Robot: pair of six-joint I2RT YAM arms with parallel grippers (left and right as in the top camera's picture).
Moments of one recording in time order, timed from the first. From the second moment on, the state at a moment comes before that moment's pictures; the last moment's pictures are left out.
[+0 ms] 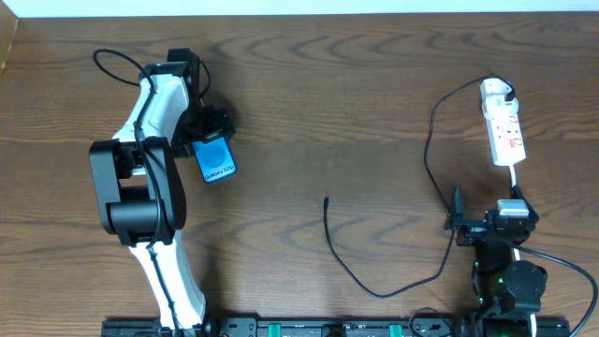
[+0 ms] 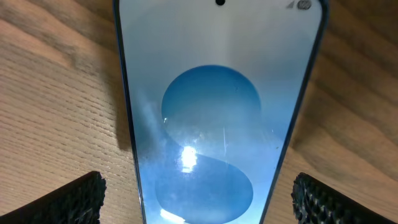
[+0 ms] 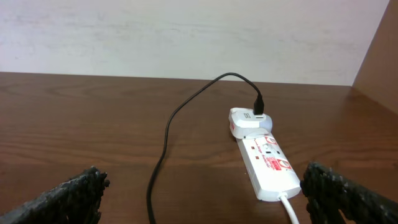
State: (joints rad) left arm 0.05 2.16 1.63 -1.06 0.02 -0.38; right arm -0.05 0.01 0.01 -0.07 -0.01 -0.06
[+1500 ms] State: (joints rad) left arm 0.05 2.16 1.58 -1.02 0.05 -0.38; right arm -0.05 0.01 0.01 -0.07 -0.01 -0.06
